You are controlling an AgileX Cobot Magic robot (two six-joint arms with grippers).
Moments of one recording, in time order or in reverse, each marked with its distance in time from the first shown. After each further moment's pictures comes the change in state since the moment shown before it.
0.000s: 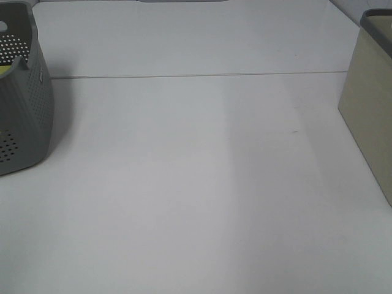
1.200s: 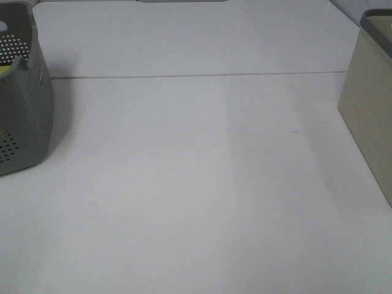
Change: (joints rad) left arm 0.000 0.000 0.000 0.000 0.000 0.000; right arm 0.000 -1.188 0.760 -0.131 -0.076 0.001
